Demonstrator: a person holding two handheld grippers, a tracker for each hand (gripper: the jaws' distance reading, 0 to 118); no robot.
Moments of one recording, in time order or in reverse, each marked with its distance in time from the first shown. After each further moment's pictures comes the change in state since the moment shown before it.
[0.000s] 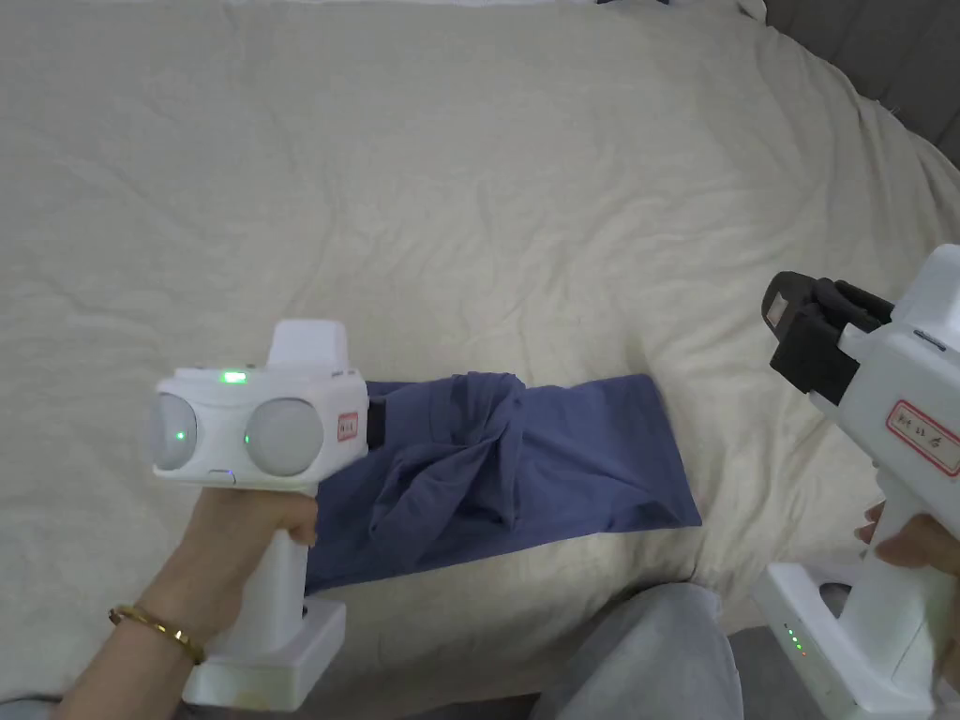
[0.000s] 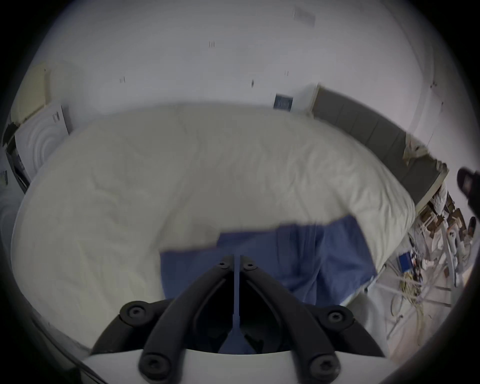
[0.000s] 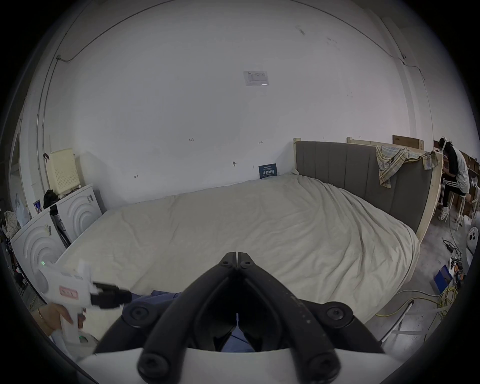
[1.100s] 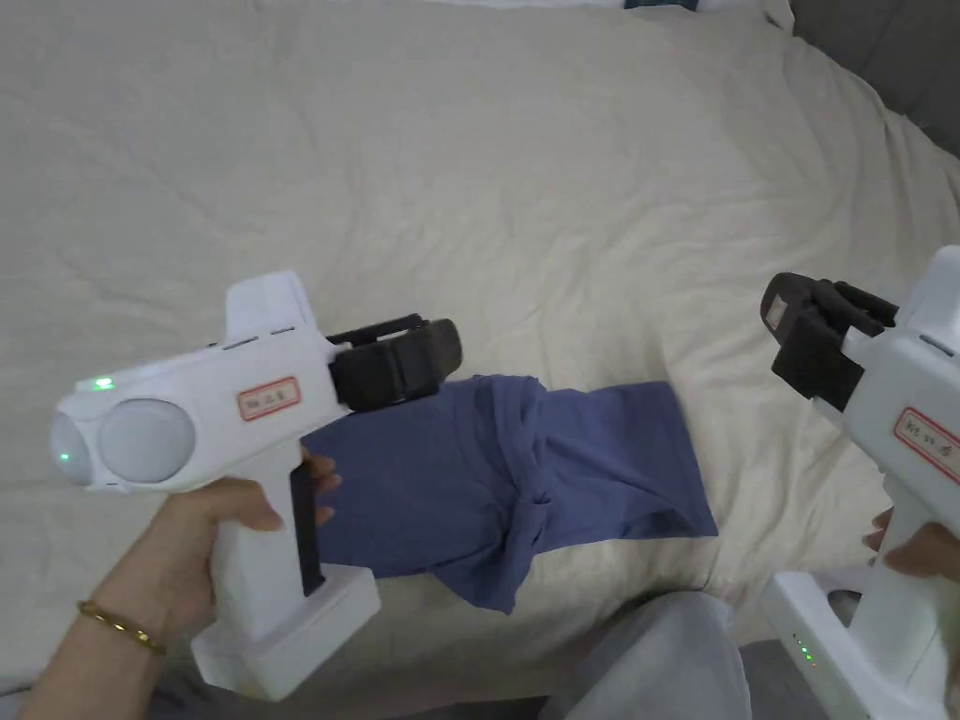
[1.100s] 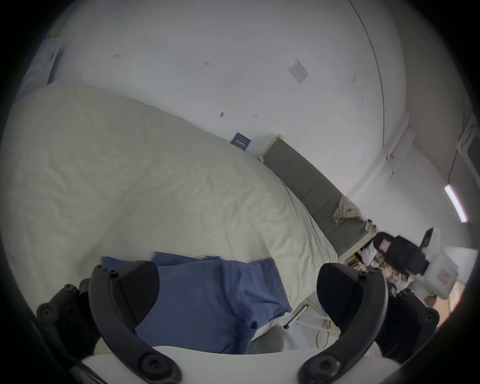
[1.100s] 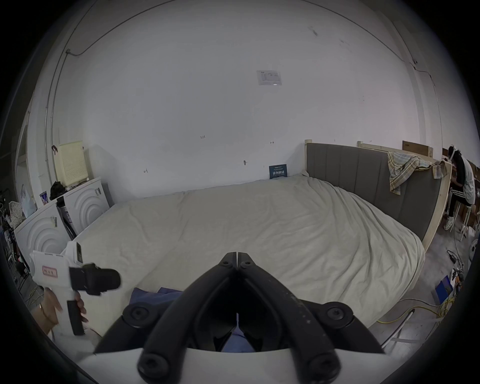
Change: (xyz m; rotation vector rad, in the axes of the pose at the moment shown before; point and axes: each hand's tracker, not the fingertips) left arm -0.059 0.013 0.055 0.308 -0.430 0.251; right arm -0.016 0.006 -0.005 -0.009 0.050 0.044
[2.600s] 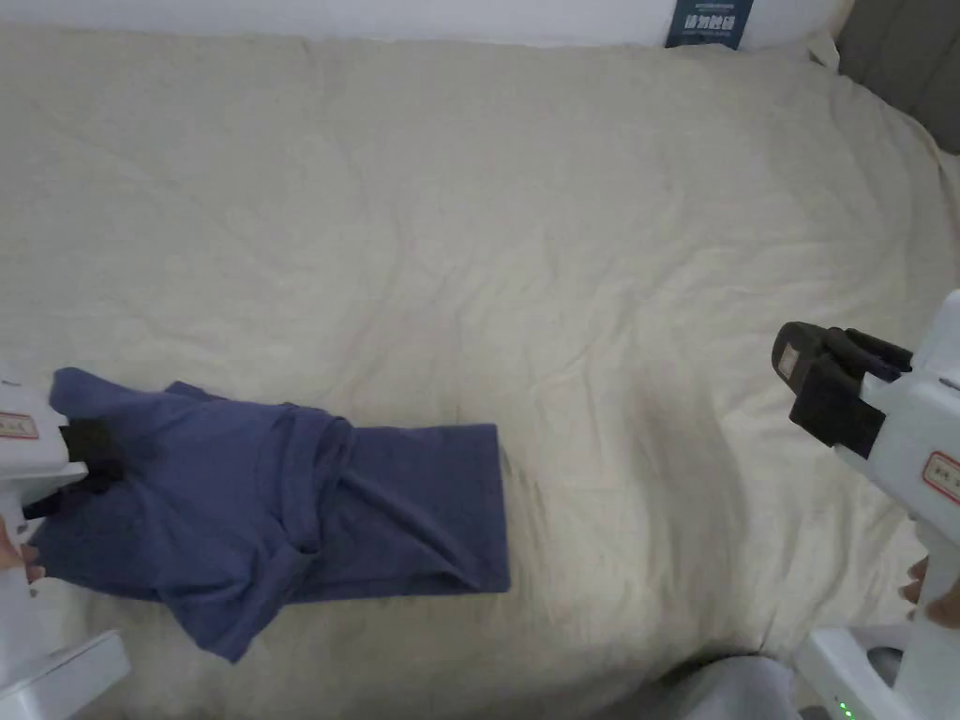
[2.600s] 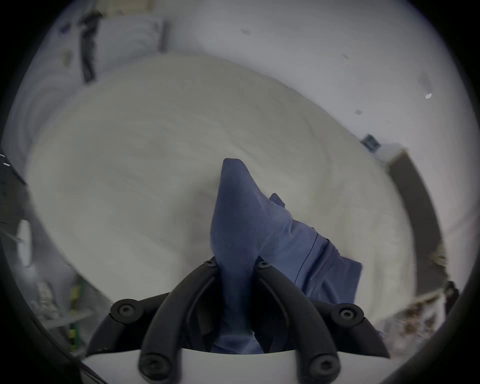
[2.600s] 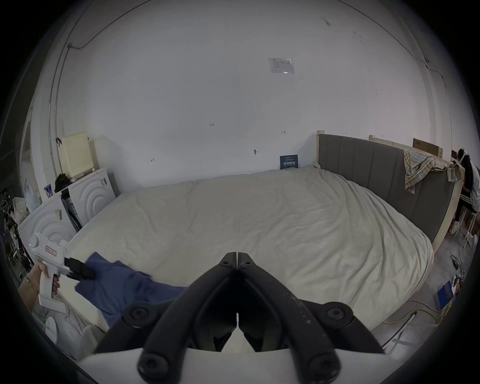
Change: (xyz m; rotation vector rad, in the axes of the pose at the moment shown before) left arm -0.109 0.057 0.092 -0.120 0.838 0.207; right arm -0.018 0.008 -0.025 -0.066 0.051 0.015
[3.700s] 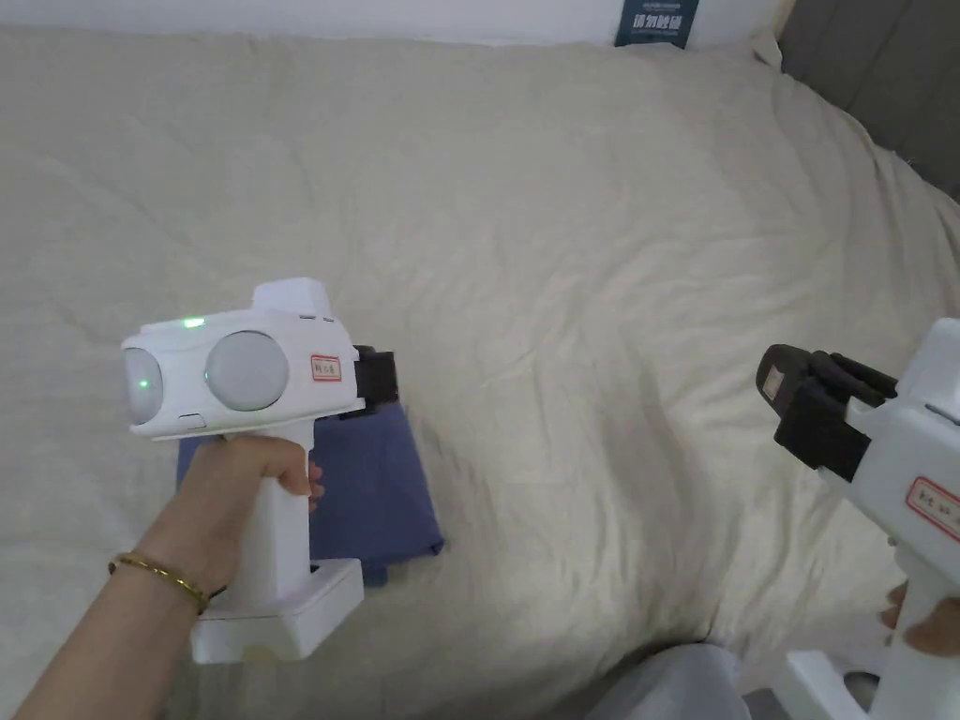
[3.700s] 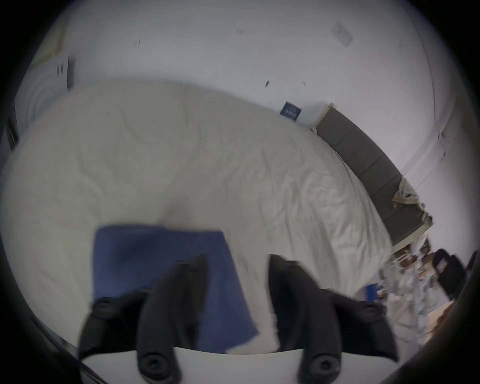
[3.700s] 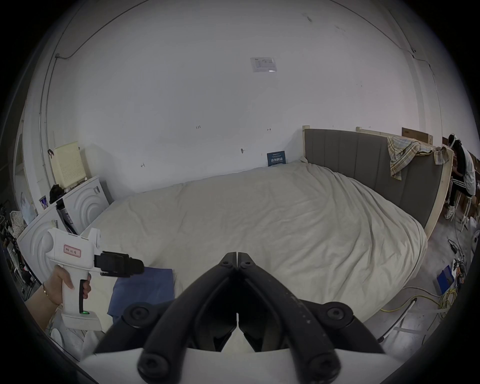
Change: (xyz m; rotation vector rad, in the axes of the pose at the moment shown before) left arm 0.200 -0.050 -0.014 0.071 -0.418 -0.361; right arm 0.025 -0.011 0.019 -0.008 -0.043 -0.057
